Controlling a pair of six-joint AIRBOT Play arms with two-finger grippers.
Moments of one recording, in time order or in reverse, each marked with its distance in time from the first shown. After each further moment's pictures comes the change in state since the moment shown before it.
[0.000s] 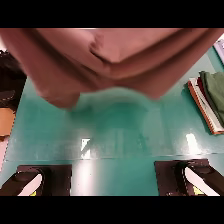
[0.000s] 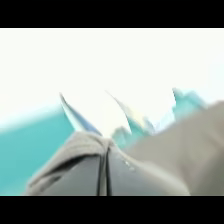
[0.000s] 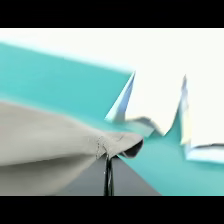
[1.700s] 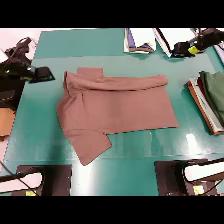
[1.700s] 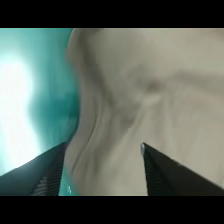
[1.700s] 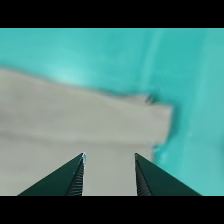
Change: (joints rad) left arm 0.137 -0.495 -0.492 0.296 -0.167 -0.142; right arm -0.056 -0.674 -0.055 -0.004 0.104 0.016
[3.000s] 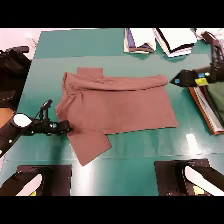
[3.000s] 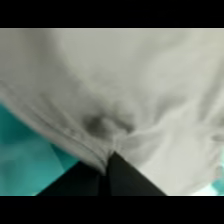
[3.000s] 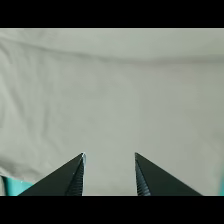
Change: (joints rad) left arm -0.128 0.420 -0.893 -0.326 0.232 0.006; right arm -0.085 0.539 -0.662 0.206 -0.047 -0.064
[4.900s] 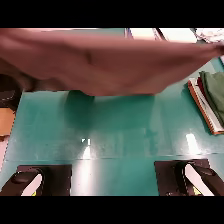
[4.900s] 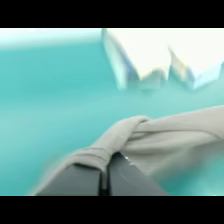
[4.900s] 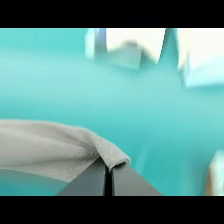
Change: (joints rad) left arm -0.011 0.191 1.215 0.256 -0.153 -0.060; right arm -0.151 0.221 0.321 0.011 -0.099 -0.088
